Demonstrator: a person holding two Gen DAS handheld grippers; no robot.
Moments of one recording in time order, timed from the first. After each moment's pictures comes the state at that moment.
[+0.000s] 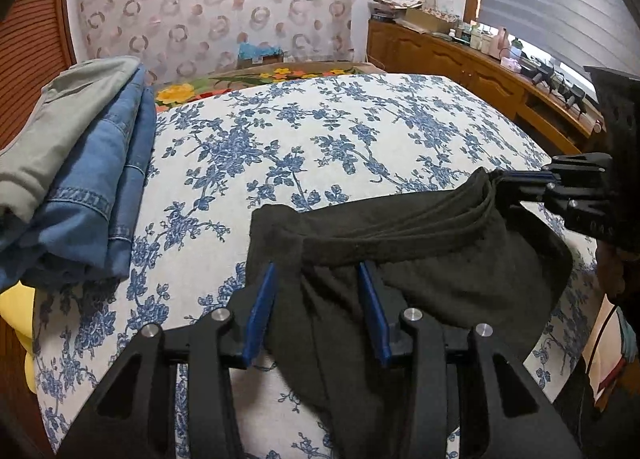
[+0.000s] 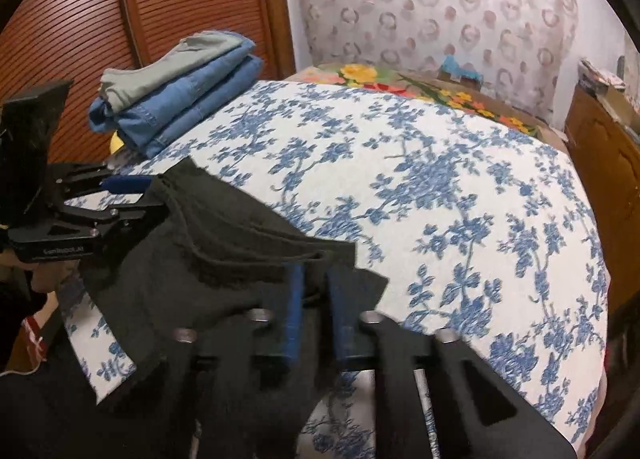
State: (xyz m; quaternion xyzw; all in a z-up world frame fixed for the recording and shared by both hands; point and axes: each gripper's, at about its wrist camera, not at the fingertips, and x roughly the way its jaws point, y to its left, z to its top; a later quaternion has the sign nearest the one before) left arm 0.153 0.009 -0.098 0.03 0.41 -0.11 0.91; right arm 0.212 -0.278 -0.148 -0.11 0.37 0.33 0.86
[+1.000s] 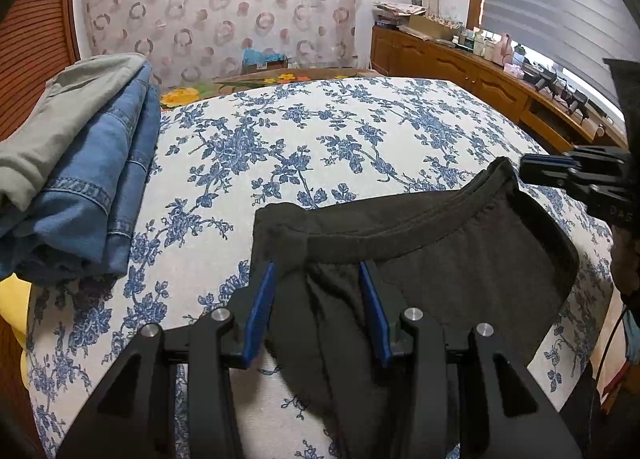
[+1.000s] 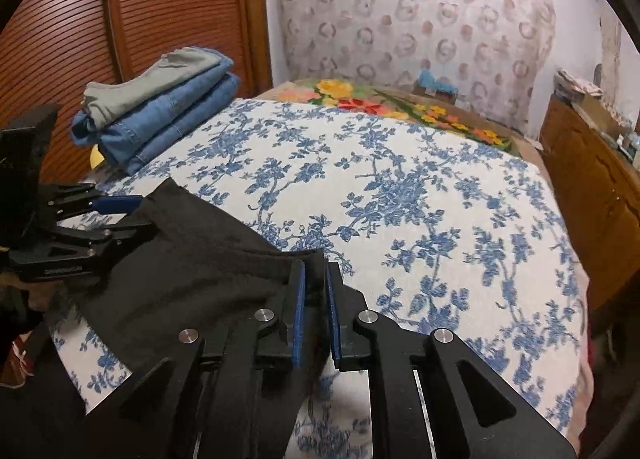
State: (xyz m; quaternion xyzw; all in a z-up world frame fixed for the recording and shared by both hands) left arm 0.152 0.011 -0.108 0.02 0.40 -0.11 0.91; right arm 0.204 -0.284 -0.137 -0.12 0.35 0.29 0.88
